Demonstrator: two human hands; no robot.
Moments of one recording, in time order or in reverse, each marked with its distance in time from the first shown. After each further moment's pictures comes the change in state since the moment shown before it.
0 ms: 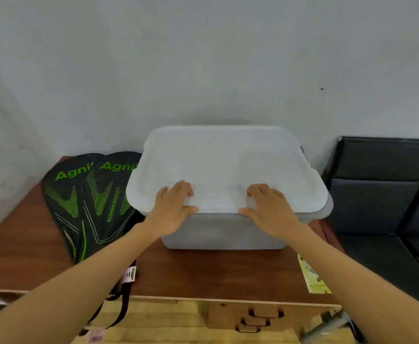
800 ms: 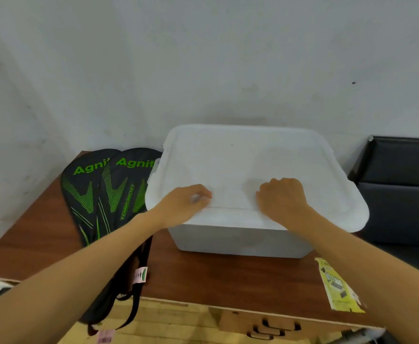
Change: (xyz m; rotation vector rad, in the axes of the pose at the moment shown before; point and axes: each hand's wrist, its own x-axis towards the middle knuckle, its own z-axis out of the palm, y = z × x) left_hand 0.010 -0.004 -0.018 -0.288 -0.164 -0.083; right_hand 0.048 -0.022 -0.016 -0.584 -0.051 0.030
